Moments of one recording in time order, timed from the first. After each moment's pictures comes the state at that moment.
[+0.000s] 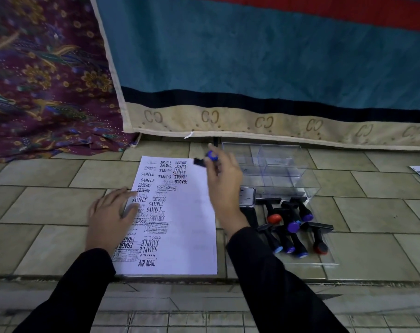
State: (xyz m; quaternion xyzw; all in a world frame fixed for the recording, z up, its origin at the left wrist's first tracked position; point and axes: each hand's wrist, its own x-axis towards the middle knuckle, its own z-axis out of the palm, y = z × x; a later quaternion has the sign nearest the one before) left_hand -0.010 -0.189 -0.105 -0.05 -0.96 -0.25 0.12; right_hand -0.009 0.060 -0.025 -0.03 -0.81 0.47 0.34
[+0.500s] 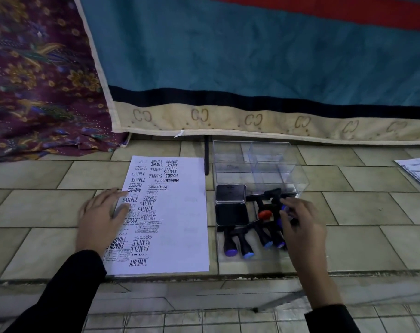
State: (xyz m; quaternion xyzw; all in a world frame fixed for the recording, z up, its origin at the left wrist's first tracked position) left_hand -0.008 -0.189 -0.103 -0.05 -0.96 -0.25 0.11; right_hand 0.128 0.191 -0.046 -0.10 -0.89 0.30 0.33
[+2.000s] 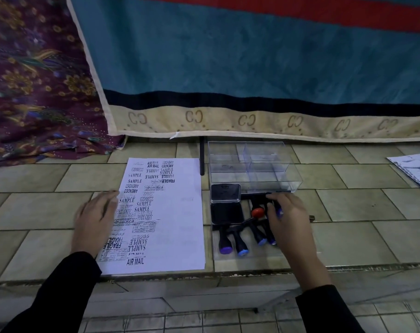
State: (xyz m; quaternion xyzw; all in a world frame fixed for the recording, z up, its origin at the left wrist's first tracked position) left_hand -0.007 -0.191 -0.099 -0.03 -0.93 -0.36 0.10; right_hand 0.113 0.192 -0.042 -0.10 -0.93 0.23 0.26
